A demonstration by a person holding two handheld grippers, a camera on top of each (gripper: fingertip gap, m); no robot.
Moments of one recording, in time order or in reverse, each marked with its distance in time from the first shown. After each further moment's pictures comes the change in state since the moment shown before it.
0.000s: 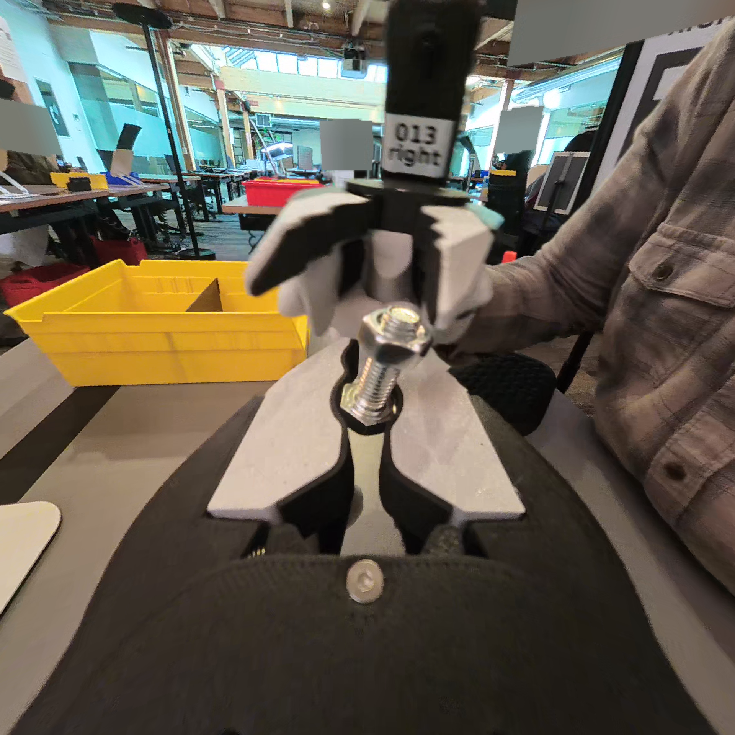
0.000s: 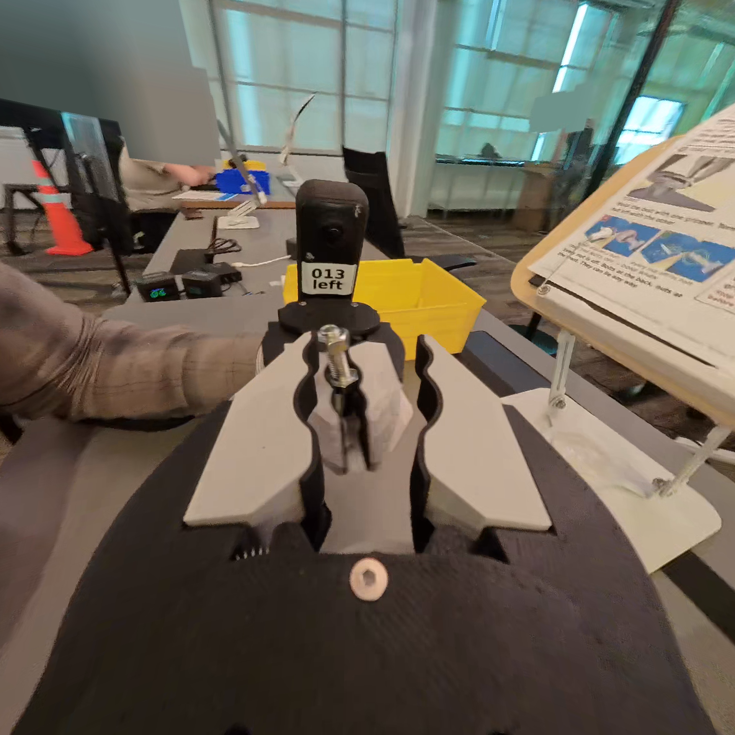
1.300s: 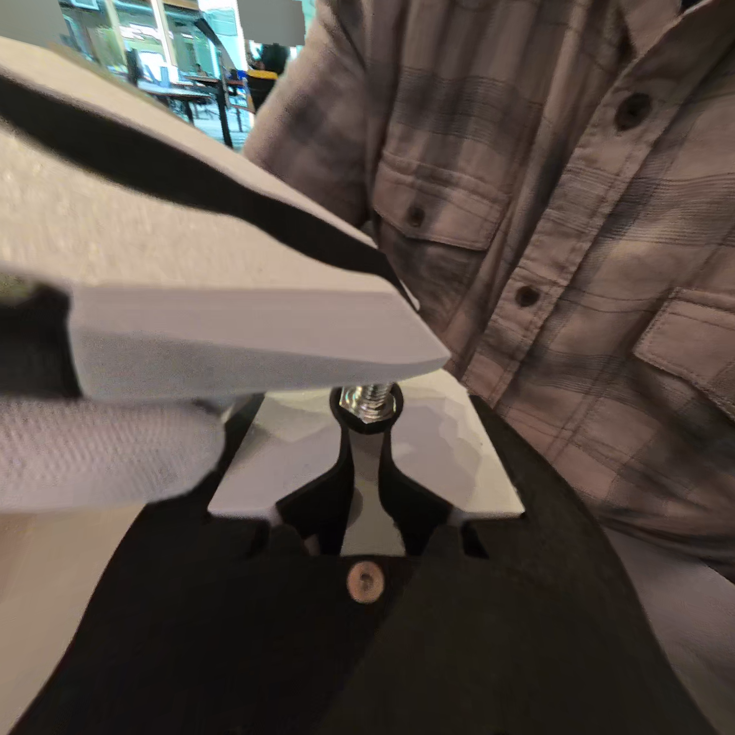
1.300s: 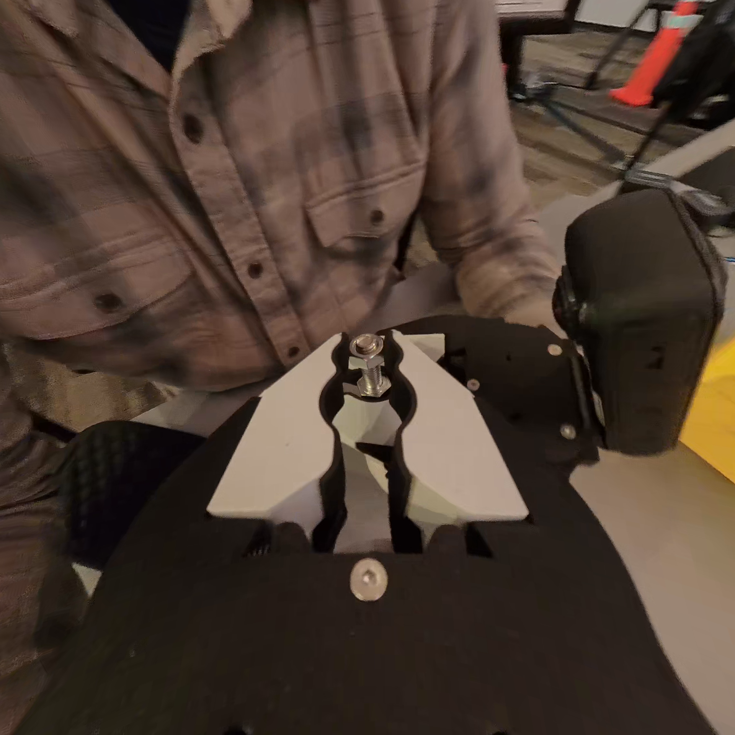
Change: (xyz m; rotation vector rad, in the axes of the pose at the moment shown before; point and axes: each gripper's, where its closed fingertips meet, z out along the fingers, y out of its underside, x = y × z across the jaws) left arm 0.127 0.023 0.036 -0.192 0.593 0.014; right arm -0.115 0.014 -0.070 -0.294 -1.336 -0.212
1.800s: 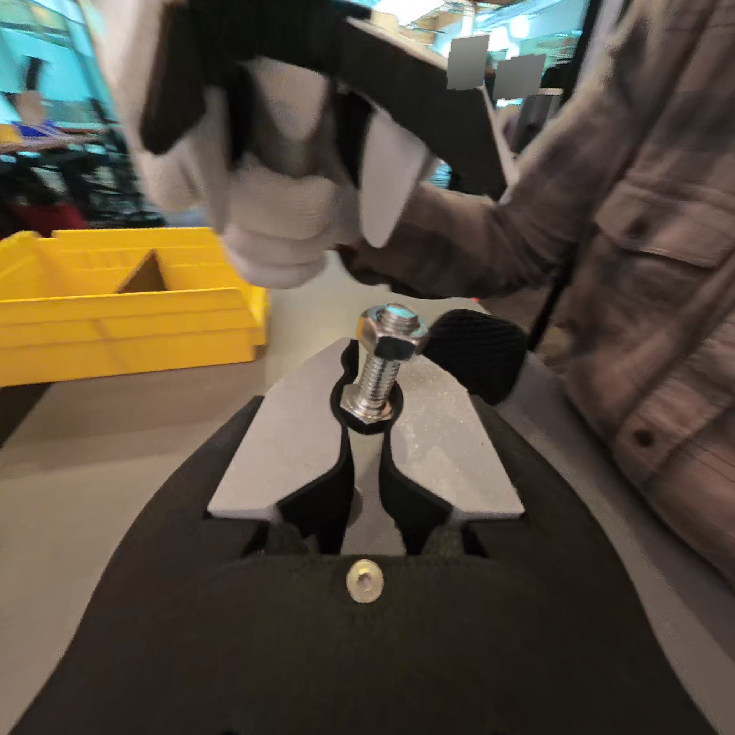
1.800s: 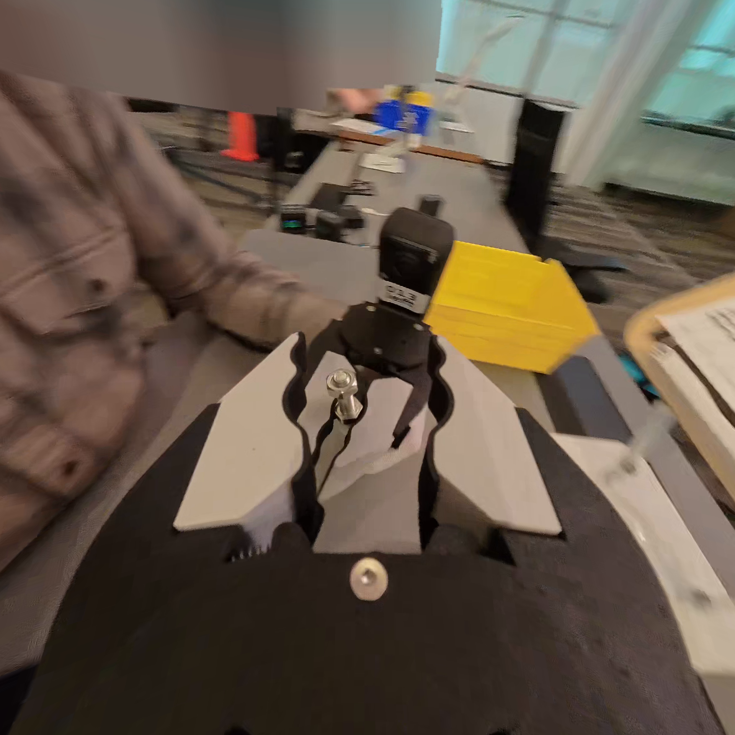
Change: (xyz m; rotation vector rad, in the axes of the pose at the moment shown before) left arm -0.079 0.003 -0.068 0.075 -0.499 -0.023; right arm 0.058 -0.005 -0.086 0.116 0.925 0.124
